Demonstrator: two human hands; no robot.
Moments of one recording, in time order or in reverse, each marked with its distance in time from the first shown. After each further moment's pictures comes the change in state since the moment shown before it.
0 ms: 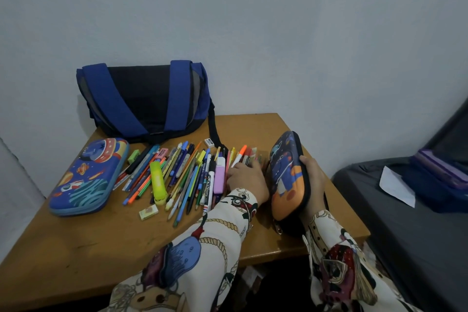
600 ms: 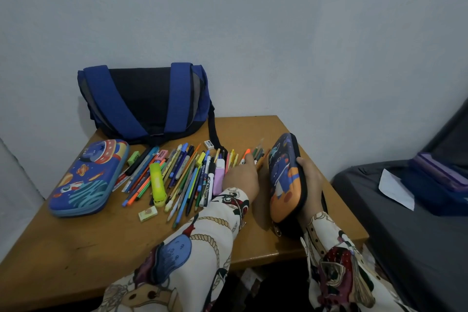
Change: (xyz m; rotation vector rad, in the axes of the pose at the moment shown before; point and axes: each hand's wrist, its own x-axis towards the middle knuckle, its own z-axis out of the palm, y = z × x) left_hand 0.005 -0.019 -0.008 -0.144 0.131 0.147; right_hand 0.000 0.001 0.001 -0.064 0.012 -0.059
